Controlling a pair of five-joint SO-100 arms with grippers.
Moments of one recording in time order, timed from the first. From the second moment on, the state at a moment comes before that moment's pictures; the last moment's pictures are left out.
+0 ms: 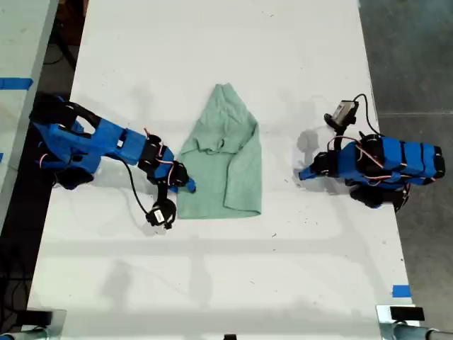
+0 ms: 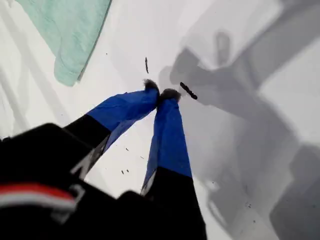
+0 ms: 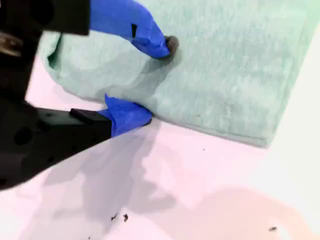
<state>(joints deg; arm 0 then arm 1) 2.4 89.4 113.0 53.1 -11.6 7.7 200.6 174.0 79.5 -7.6</state>
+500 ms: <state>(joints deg) 2.2 90.4 111.0 60.8 -13.3 7.7 200.6 174.0 79.5 -7.6</state>
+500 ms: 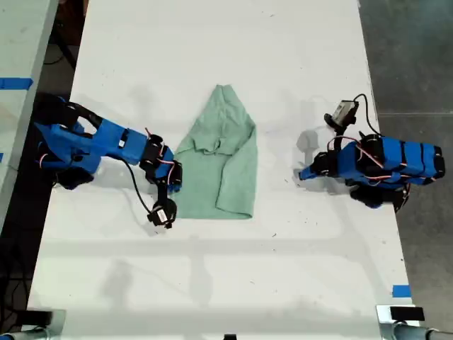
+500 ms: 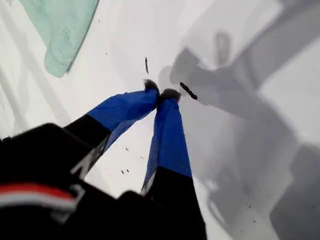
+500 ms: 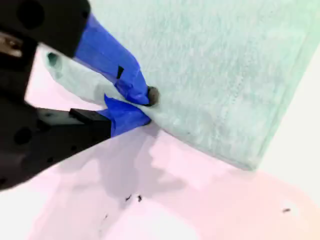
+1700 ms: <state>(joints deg) -0.6 55.9 51.9 67.6 10.5 7.7 200.6 174.0 79.6 -7.6</state>
